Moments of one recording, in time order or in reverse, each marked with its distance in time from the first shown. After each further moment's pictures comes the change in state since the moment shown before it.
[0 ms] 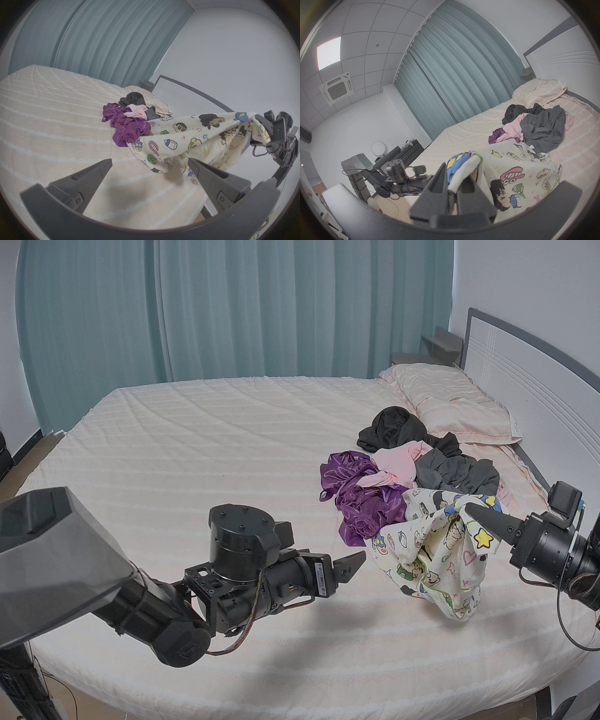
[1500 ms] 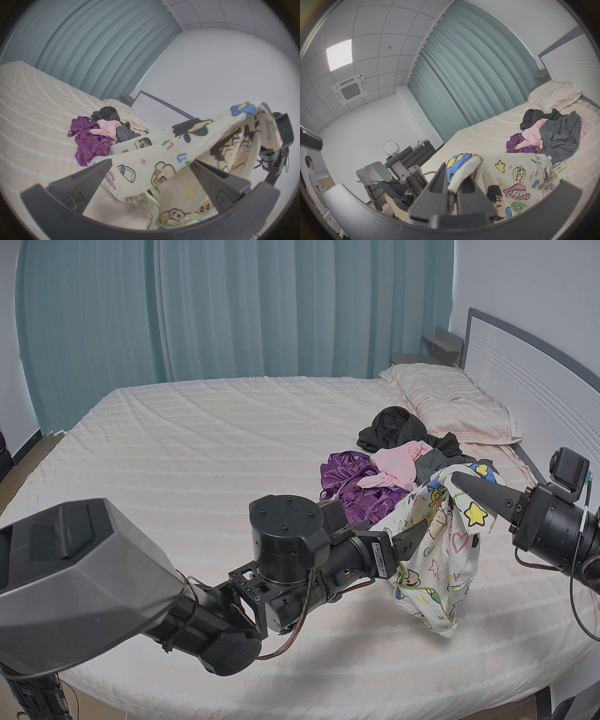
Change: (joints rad) left arm -0.117 0.091 -0.170 -0.181 0.000 -0.056; right arm 0.150 -0.035 -0.158 0.115 -0.033 -0.008
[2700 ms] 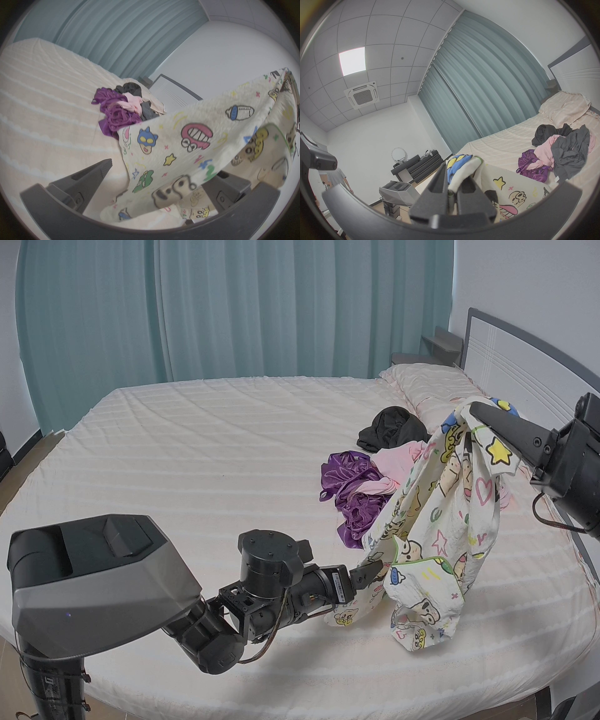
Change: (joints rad) left arm 0.107 0.118 0.107 -0.020 -0.087 -0.120; right arm 0.028 -0.044 -0.150 0.041 0.009 -0.007
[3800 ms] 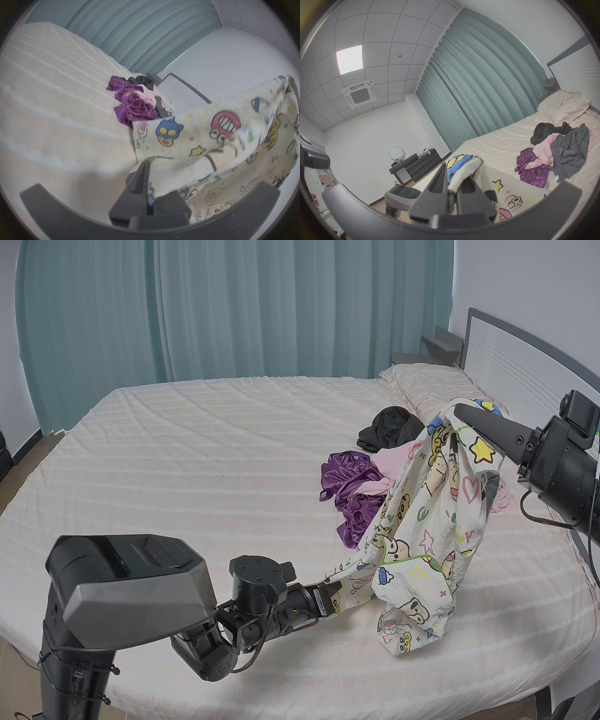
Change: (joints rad) left arm 0.058 0.148 0.070 -0.191 -0.055 -0.092; right arm -0.010 0.052 -0.027 0.002 -0.001 -0.001
